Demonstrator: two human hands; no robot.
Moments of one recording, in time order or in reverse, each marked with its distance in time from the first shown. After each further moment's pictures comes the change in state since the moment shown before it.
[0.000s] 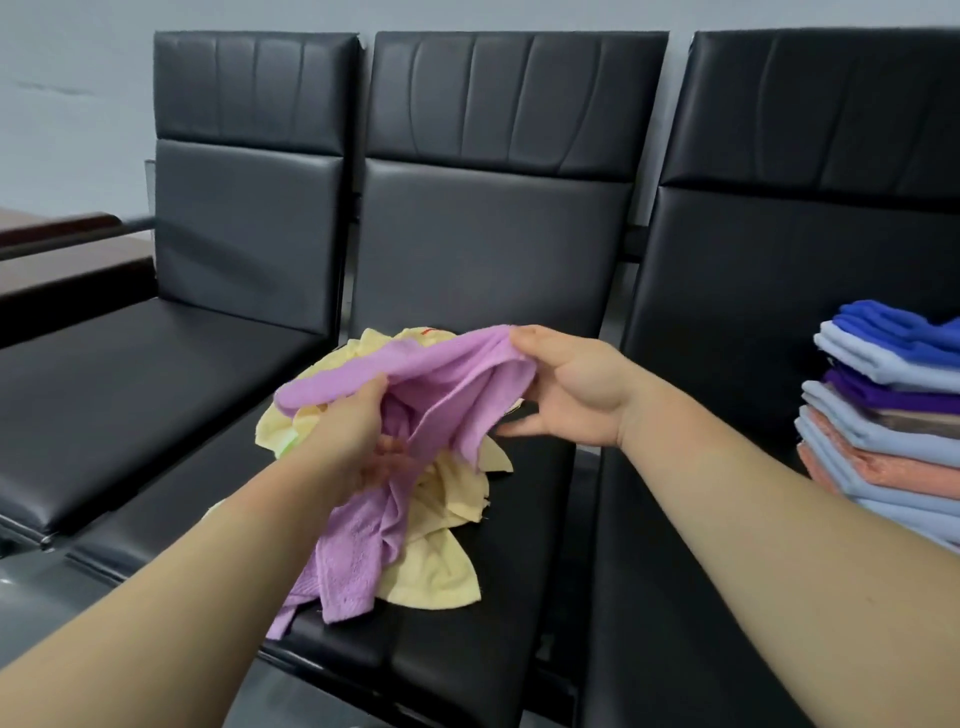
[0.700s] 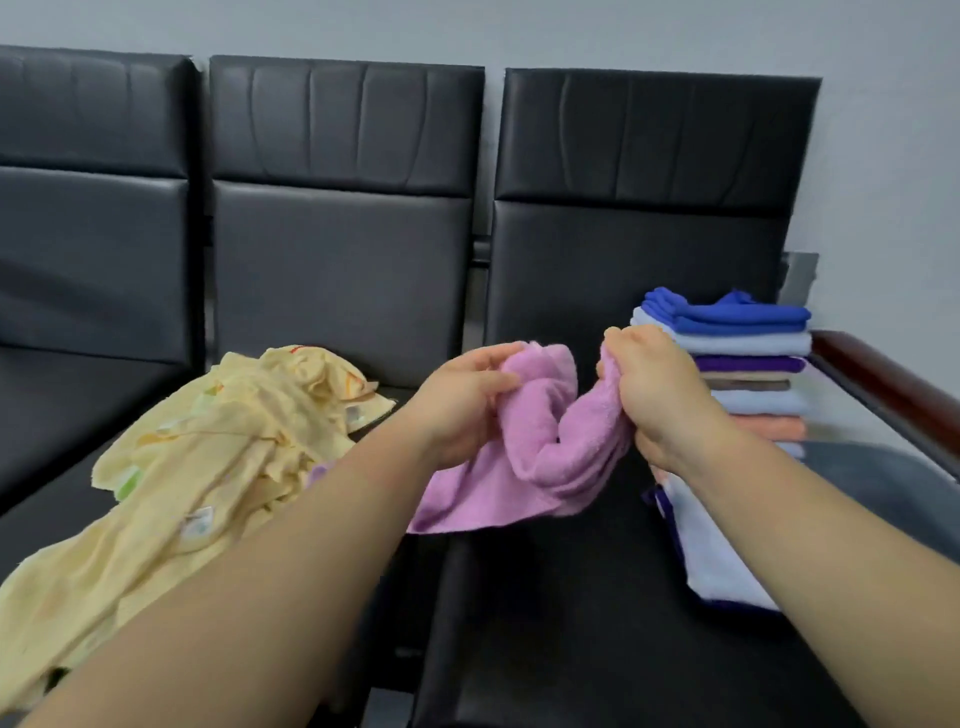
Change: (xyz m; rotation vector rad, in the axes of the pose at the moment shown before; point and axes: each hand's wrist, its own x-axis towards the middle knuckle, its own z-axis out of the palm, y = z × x) left_hand -0.091 0.023 0.210 -0.192 -0.718 0.220; right_hand -0.167 -0.009 -0.103 -0.323 0.888 -0.331
